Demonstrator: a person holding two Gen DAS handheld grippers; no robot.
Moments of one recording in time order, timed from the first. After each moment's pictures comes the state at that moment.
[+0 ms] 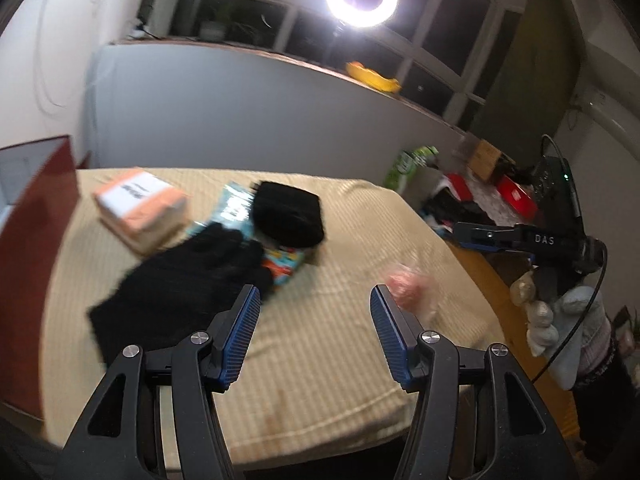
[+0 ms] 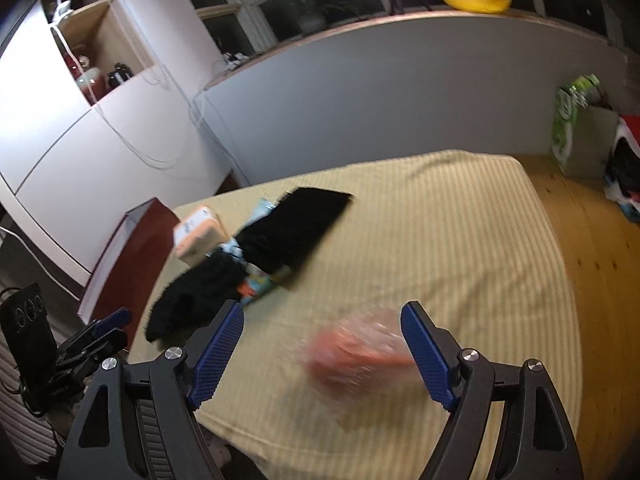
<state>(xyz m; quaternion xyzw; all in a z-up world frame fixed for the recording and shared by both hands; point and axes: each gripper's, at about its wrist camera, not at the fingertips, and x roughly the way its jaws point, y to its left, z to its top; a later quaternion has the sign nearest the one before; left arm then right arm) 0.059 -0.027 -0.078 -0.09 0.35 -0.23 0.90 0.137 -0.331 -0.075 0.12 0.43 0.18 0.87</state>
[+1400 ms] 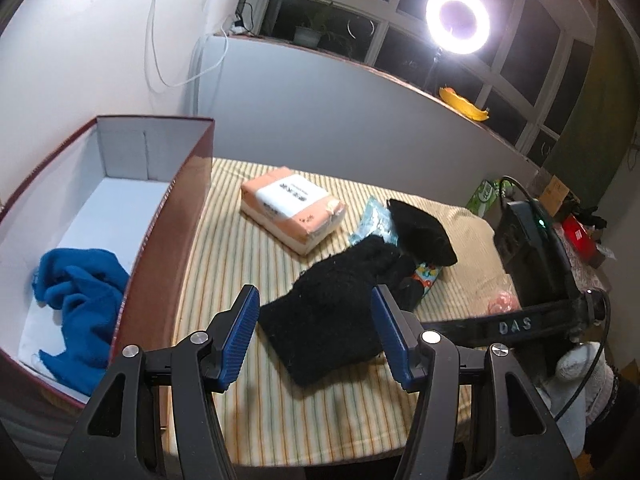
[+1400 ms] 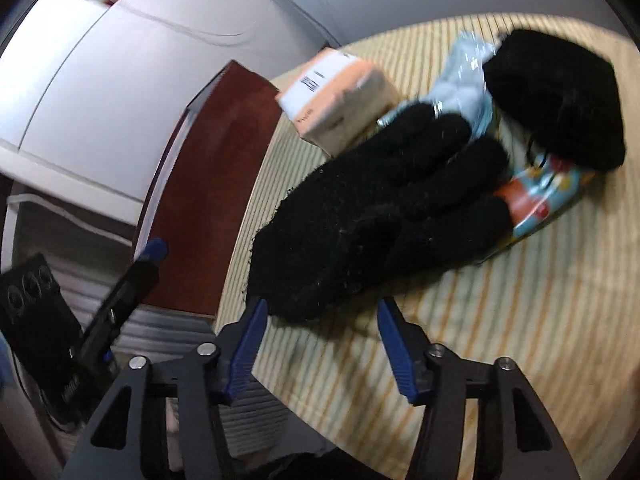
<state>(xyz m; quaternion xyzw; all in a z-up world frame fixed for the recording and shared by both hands) 0.065 0.101 -0.084 -0.12 0.36 -0.09 0.92 0.171 -0.110 -0.160 0.17 0.59 0.34 0.72</state>
